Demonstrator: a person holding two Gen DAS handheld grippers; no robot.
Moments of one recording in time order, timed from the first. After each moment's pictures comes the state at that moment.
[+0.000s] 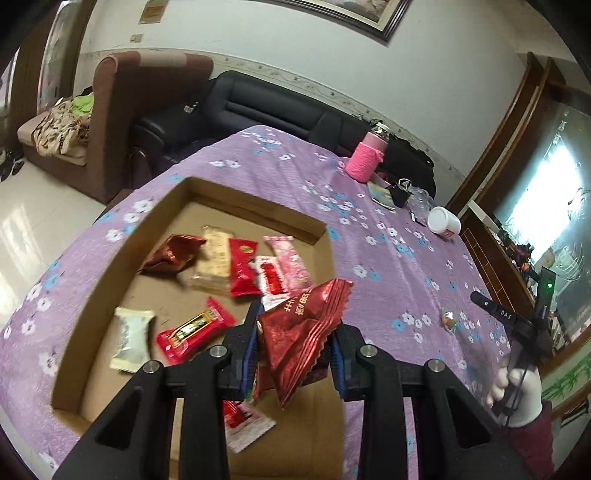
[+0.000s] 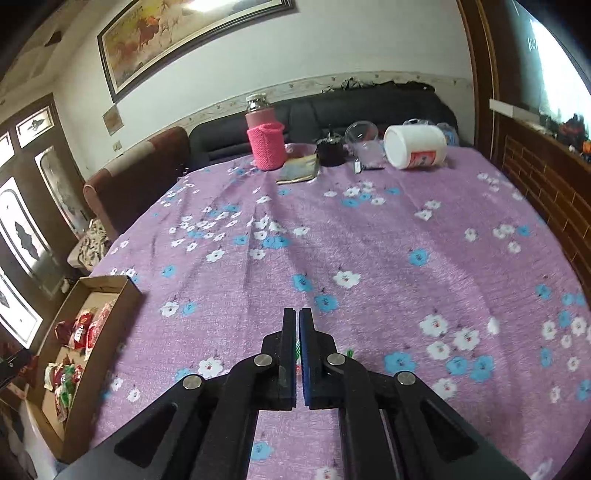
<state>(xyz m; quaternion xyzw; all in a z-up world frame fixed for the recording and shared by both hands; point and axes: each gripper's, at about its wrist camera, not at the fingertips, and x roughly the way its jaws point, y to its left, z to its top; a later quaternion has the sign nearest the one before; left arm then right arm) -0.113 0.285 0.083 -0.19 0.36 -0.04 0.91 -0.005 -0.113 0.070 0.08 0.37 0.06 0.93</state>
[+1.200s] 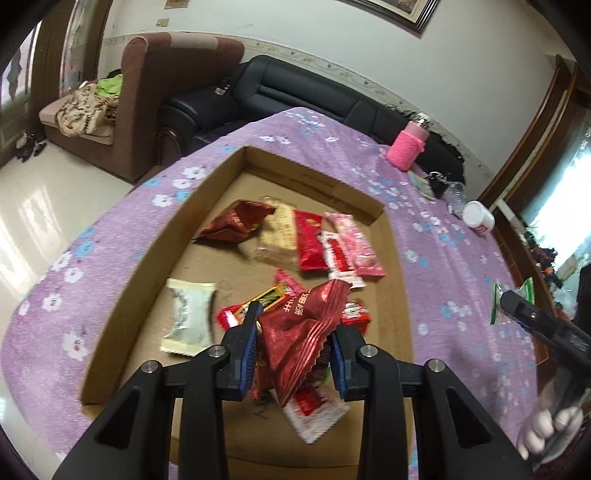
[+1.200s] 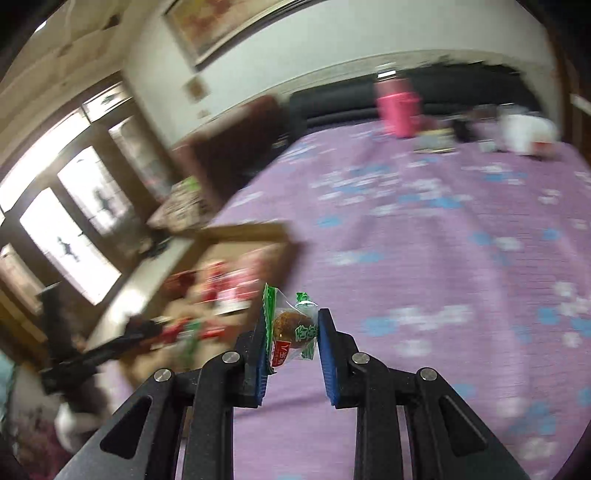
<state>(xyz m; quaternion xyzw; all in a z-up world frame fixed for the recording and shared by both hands) -0.118 0.320 0.052 -0.19 0.39 0.01 0.90 -0.062 0.045 0.095 0.11 0.41 0.30 0.86</state>
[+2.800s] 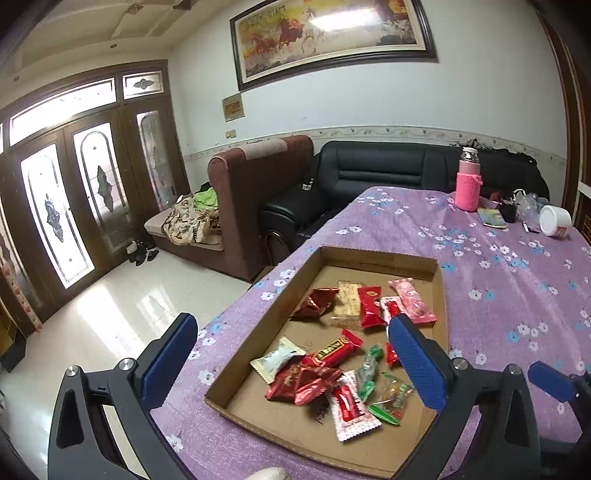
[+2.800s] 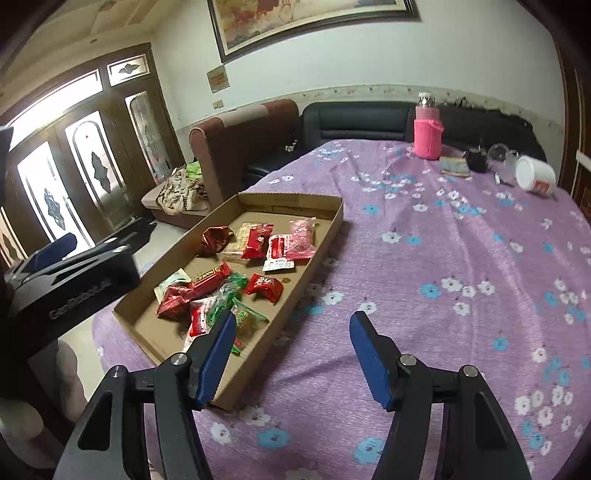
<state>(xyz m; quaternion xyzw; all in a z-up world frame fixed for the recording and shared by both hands) -0.173 0.241 0.123 0.01 0.26 0.24 0.93 -0.151 0.081 0.088 0.01 0.35 0.24 0.91</state>
